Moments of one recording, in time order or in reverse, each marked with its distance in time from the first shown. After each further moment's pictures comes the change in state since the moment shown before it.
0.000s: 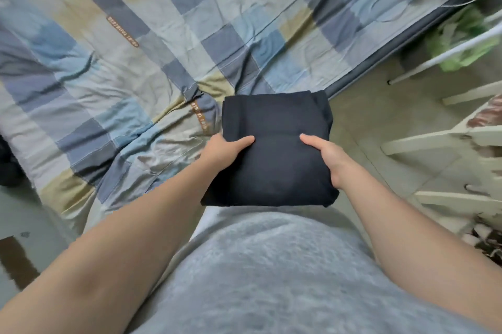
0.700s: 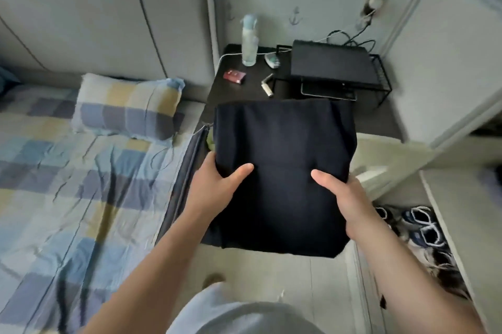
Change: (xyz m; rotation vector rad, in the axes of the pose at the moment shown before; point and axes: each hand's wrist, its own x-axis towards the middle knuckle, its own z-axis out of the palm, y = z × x) left_hand -0.247 0.314 0.443 0.350 -0.311 1.055; right_hand -0.266 0.039 -0.462 0.672 0.520 -0.841
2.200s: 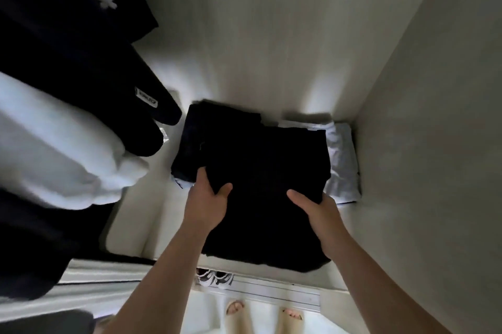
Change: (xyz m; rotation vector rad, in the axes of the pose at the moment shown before) left_hand -0.027 0.254 0.798 0.535 -1.244 0.628; right_hand -0.012 0.077 -0.571 0.708 1.362 -0.073
